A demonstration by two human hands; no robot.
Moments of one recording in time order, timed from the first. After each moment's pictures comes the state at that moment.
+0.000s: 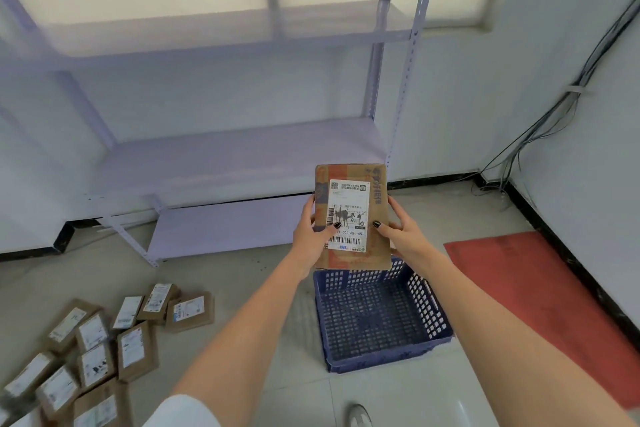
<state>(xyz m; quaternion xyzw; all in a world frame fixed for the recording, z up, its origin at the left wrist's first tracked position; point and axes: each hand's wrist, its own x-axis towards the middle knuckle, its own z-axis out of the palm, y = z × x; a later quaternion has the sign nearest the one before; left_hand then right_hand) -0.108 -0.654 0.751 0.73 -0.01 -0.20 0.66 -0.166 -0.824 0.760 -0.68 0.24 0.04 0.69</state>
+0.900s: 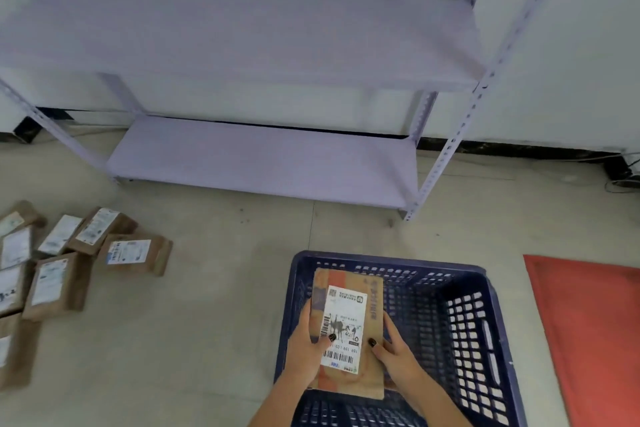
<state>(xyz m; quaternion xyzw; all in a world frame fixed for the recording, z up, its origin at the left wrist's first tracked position) -0.079 -0.754 0.255 0.76 0.22 -0.30 0.53 -0.104 -0.926 0.230 -0.58 0.32 0.29 0.69</state>
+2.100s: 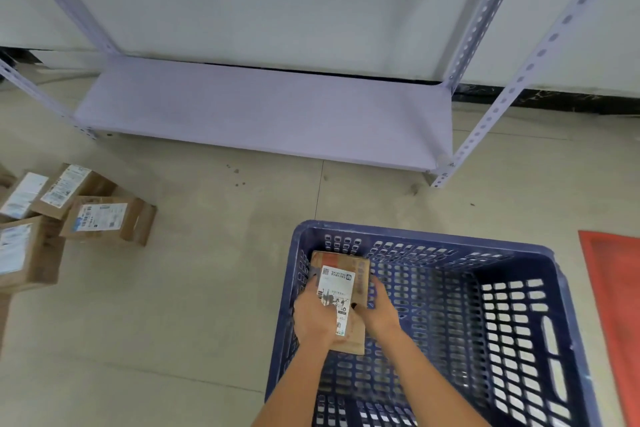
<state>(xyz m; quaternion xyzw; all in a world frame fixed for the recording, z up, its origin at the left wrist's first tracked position) -0.031 -0.772 0.151 0.85 0.28 -0.25 0.37 -0.034 -0.881 0.140 -0.75 0.32 0.34 0.47</state>
